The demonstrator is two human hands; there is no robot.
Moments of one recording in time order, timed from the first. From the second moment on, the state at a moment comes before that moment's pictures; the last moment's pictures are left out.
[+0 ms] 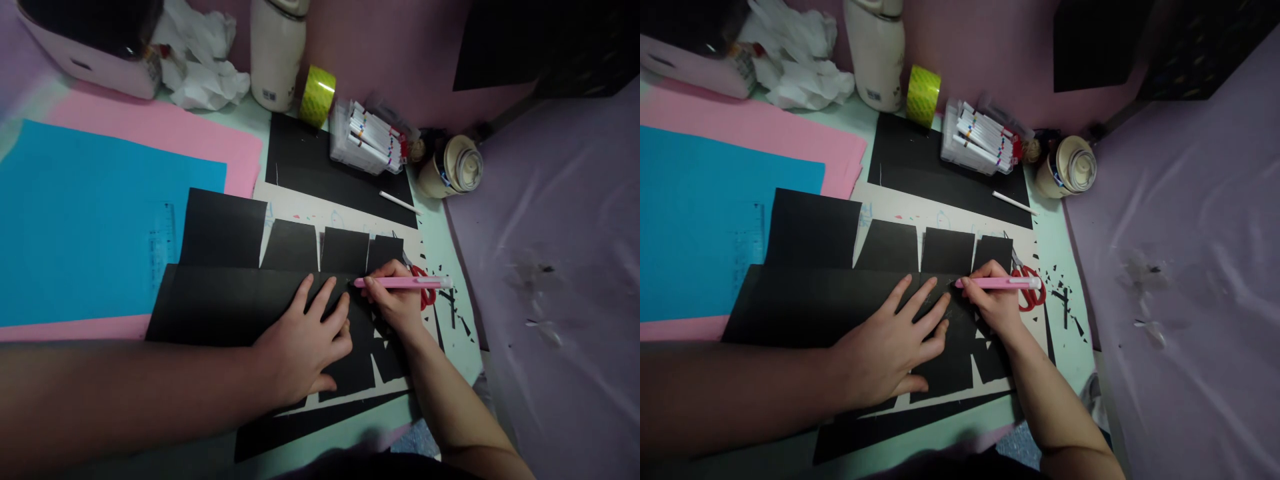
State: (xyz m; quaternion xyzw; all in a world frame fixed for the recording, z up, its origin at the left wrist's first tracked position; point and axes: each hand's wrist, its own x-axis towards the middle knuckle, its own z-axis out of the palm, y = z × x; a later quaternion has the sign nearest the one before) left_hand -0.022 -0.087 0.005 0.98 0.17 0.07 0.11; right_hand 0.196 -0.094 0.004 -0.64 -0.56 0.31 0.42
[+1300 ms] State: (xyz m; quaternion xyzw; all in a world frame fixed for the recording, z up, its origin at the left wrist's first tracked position) left_hand -0.021 -0.087 0.005 0.98 0.17 0.07 0.11; right_hand 0.197 -0.093 0.001 -0.65 -0.55 0.31 0.42
